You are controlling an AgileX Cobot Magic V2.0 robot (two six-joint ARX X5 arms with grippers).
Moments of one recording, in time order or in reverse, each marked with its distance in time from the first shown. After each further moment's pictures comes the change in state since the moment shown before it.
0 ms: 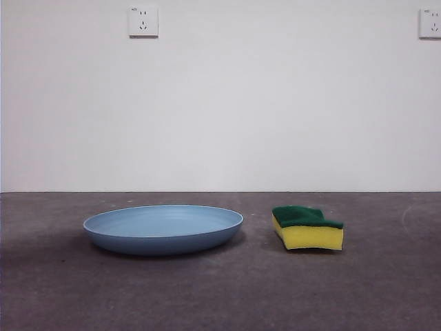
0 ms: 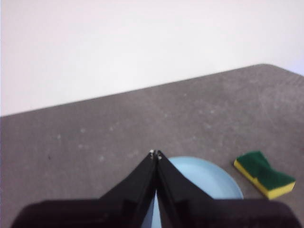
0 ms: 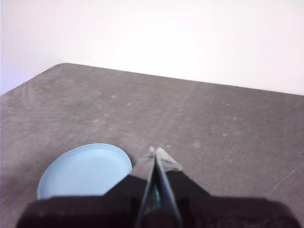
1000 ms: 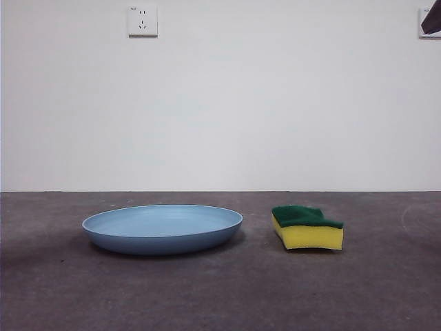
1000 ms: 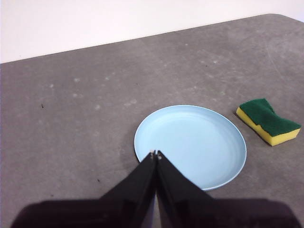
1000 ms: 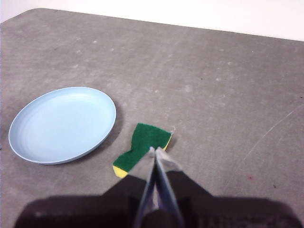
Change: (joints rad) left arm 0.000 -0.071 -0.105 -0.122 -0.001 -0.005; right arm 0.018 -0.071 -0.210 -0.028 0.039 0.027
